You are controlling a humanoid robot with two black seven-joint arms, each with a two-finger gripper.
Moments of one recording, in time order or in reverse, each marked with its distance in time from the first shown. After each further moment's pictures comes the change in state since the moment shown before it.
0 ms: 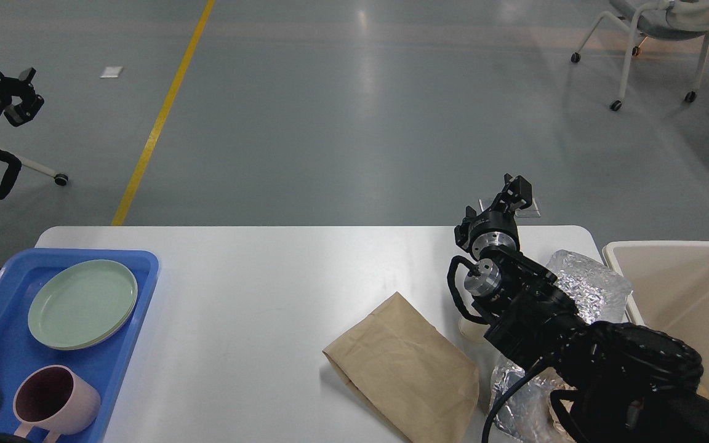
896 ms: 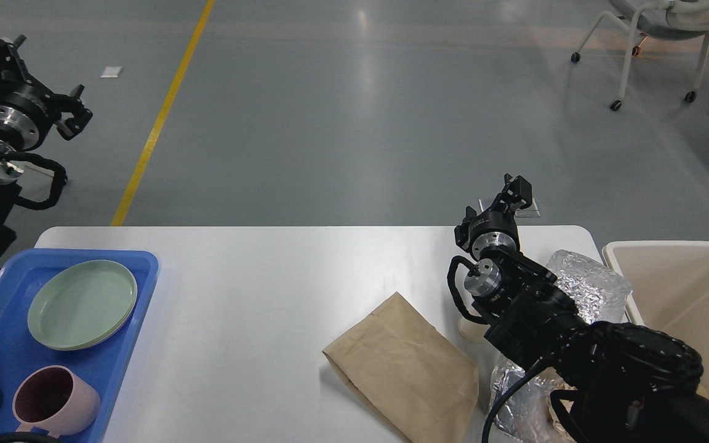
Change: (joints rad) left arm 0.024 -0.127 -0.116 -0.002 0.002 -0.013 0.023; right arm 0.000 0.000 0.000 0.000 0.000 0.000 0.000
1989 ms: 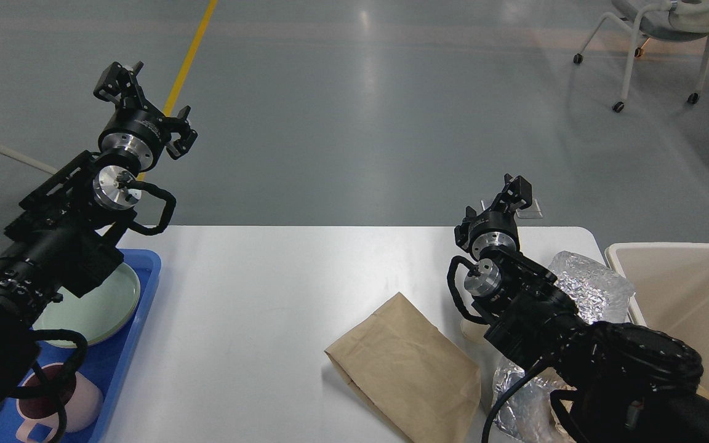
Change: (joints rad) left arm 0.031 -0.254 0.011 0.011 0.012 -0.002 -0.146; right arm 0.000 0.000 0.000 0.000 0.000 0.000 0.000
